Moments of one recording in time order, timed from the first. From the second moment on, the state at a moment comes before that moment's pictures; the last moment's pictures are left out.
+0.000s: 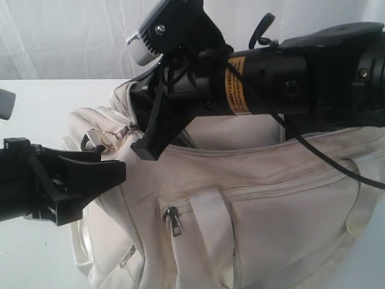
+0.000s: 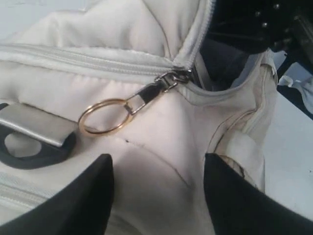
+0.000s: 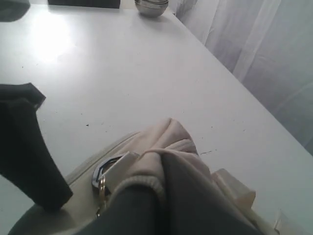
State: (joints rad) left arm -0.63 0.90 -0.43 1.38 -0.29 -1.66; right arm 0.83 1.46 -1.04 -1.56 -0.43 1.17
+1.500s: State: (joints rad) left arm -0.63 0.90 -0.43 1.30 -0.22 -1.47; right arm 0.83 1.47 -1.44 -1.75 -0.37 1.30
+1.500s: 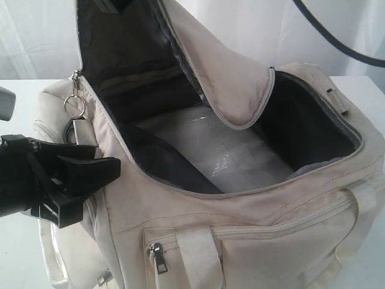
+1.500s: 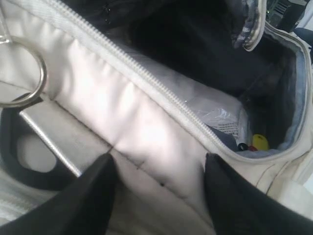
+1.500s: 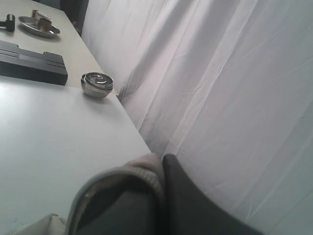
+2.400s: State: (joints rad) left arm -0.63 0.90 -0.43 1.31 -0.21 -1.47; right arm 0.83 1.49 -1.45 -1.75 -0.33 1.30
